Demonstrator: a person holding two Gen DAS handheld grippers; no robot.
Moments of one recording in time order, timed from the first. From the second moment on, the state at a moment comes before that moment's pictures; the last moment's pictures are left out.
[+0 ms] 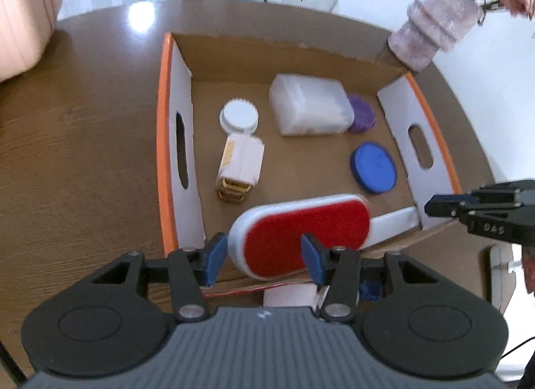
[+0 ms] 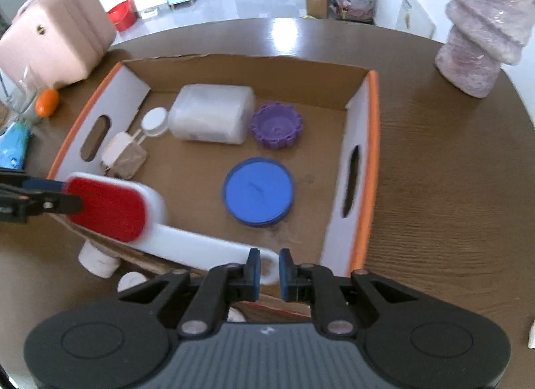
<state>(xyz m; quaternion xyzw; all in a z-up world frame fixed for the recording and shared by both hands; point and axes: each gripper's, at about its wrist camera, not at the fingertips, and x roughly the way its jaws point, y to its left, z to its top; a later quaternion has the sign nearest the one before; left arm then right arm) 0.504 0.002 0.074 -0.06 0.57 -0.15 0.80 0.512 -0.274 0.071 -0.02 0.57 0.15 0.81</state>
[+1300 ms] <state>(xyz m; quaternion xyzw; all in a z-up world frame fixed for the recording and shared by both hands) 0.267 0.002 0.177 -0.01 0.49 -0.13 0.86 0.290 -0.264 0.175 -0.03 0.50 0.16 0.85</state>
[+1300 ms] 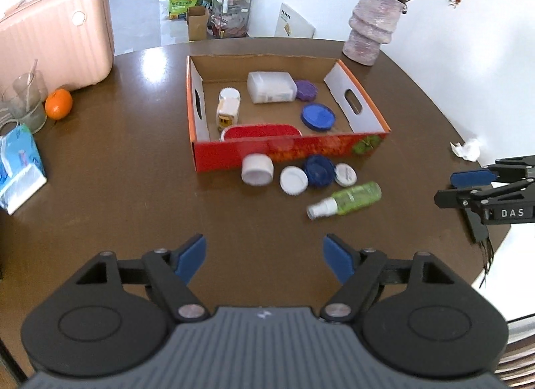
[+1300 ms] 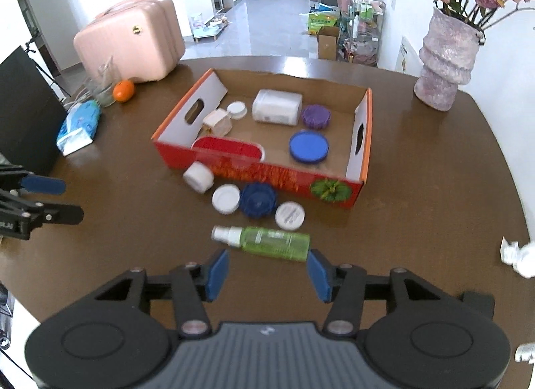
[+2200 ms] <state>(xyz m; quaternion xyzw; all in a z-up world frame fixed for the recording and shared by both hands) 0.291 -0.014 0.128 -0.03 0.53 -0.14 0.83 0.307 -0.279 0.123 -0.01 0.53 0.16 0.83</state>
